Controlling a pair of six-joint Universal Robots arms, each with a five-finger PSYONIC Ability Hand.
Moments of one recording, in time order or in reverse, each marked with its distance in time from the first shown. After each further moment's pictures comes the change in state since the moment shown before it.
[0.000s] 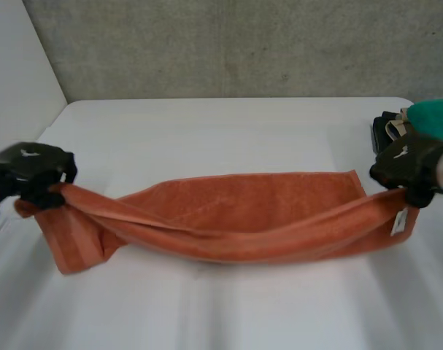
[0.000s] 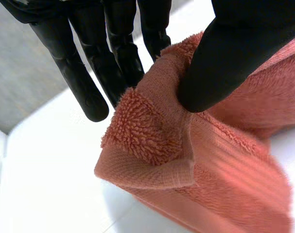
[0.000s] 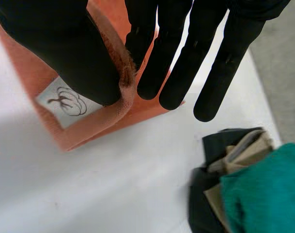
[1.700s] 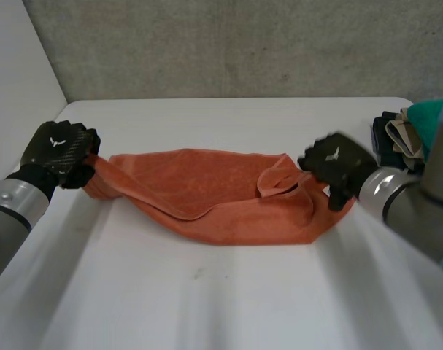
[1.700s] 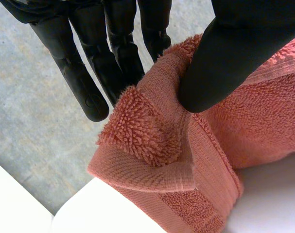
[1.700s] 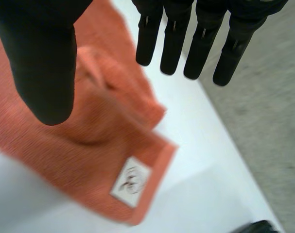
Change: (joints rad) left arm -0.136 -0.014 -0.309 0.828 -0.063 -0.229; right arm 0.212 -0.014 0.236 -0.537 -0.046 0.316; left_hand 0.000 0.000 0.000 0.000 0.000; right_hand -0.617 -0.672 -0.682 -0.693 -0.677
